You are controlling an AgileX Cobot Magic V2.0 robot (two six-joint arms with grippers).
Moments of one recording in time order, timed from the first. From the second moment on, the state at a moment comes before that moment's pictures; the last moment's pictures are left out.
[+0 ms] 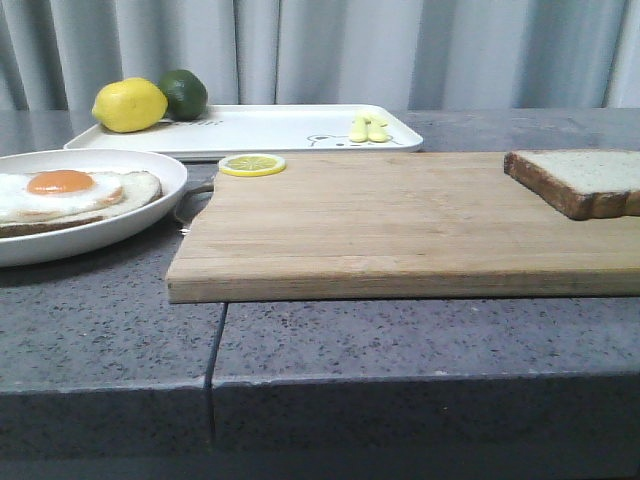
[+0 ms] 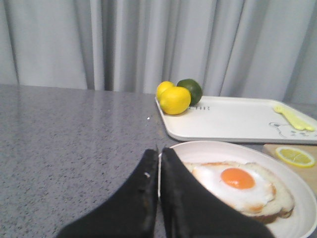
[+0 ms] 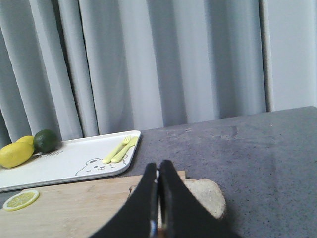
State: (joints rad) left arm -0.01 0.02 -0.18 -0.22 0.22 0.04; right arm 0.12 0.00 -0.17 0.05 0.09 0.19
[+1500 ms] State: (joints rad) left arm -0.01 0.56 -0.71 -0.38 0.72 0.08; right arm 0.12 0.49 -0.73 0.05 0.73 0.07
